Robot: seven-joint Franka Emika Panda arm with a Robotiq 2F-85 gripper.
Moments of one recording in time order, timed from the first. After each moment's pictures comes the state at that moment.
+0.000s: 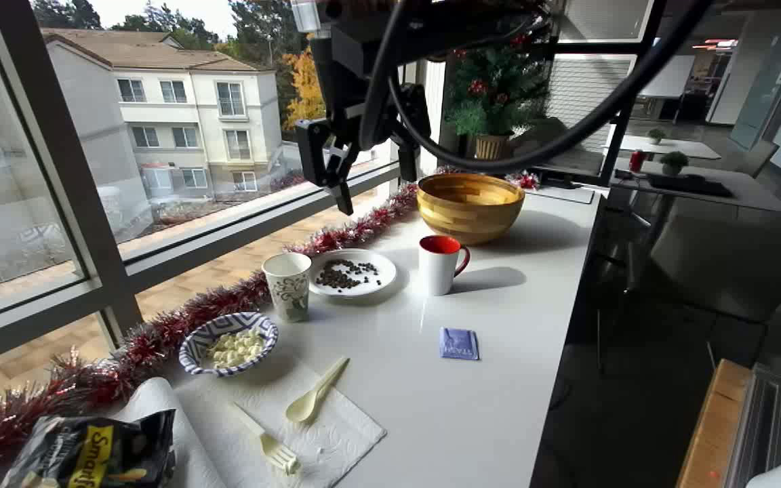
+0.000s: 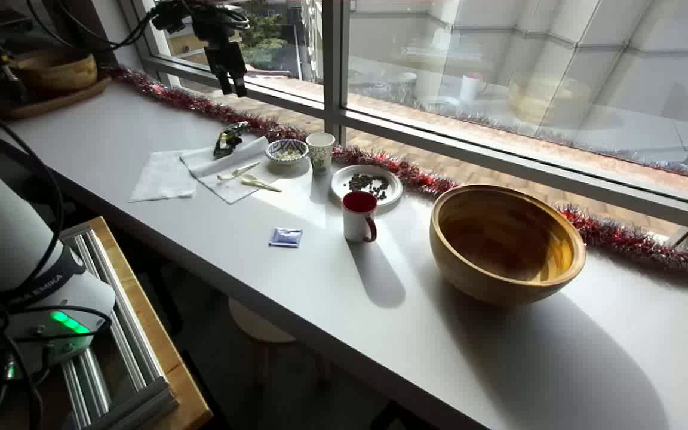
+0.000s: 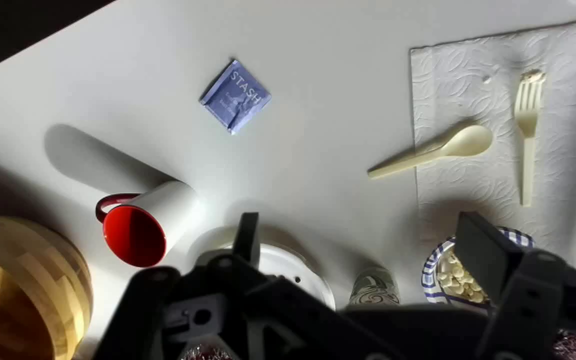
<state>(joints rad) 0.02 -0.12 0.38 -2.28 -0.23 2.09 0.60</state>
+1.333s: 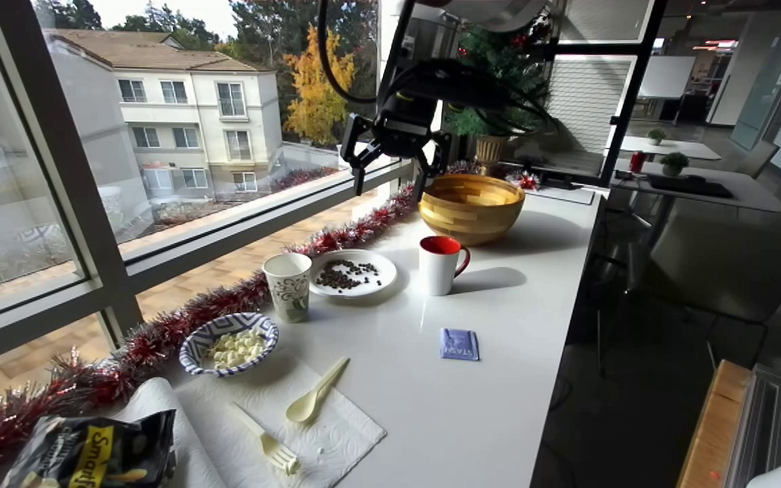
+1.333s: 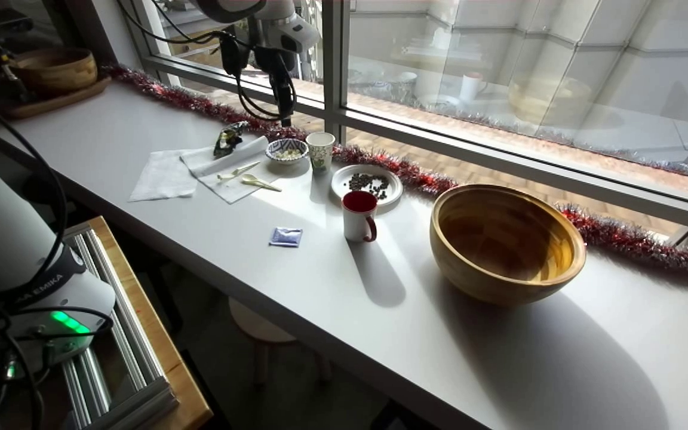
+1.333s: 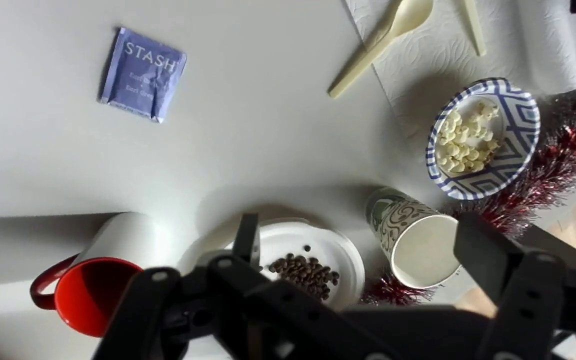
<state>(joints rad) 0.02 -0.04 0.06 -2.34 0.20 2.43 0.38</state>
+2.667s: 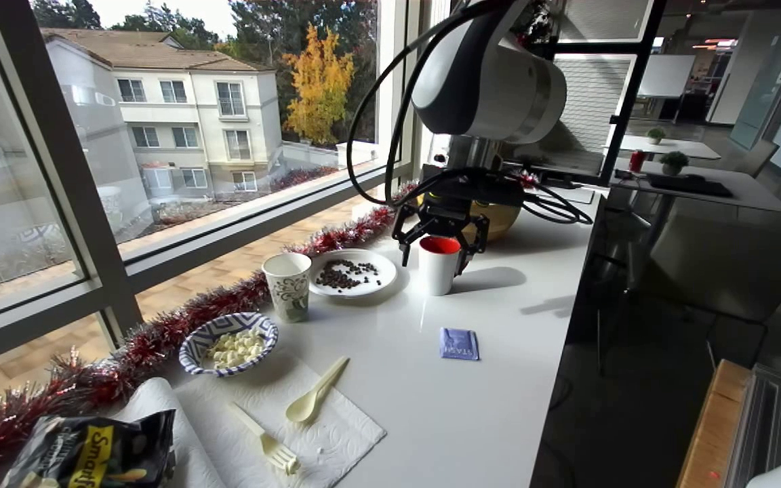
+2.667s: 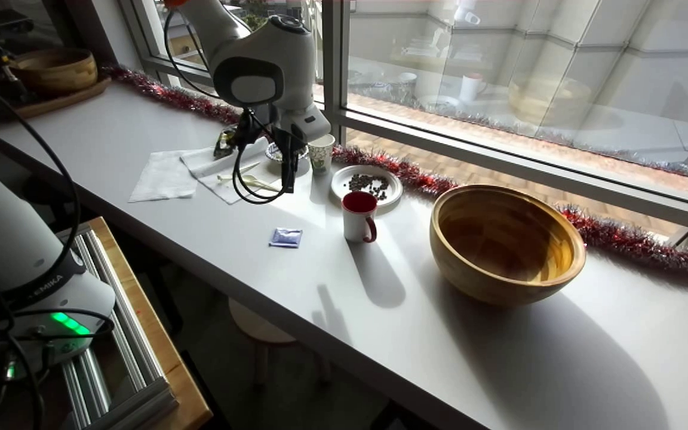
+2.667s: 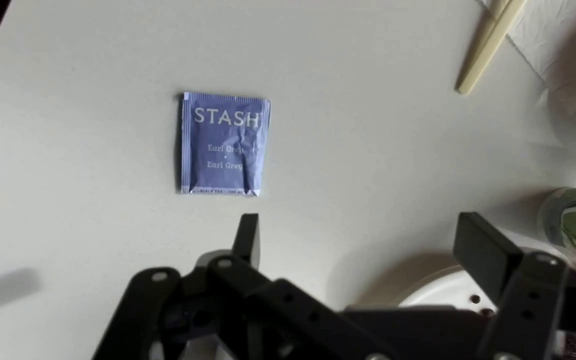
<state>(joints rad) -0.02 0.18 -0.03 -2.44 0.35 2.63 0.39</state>
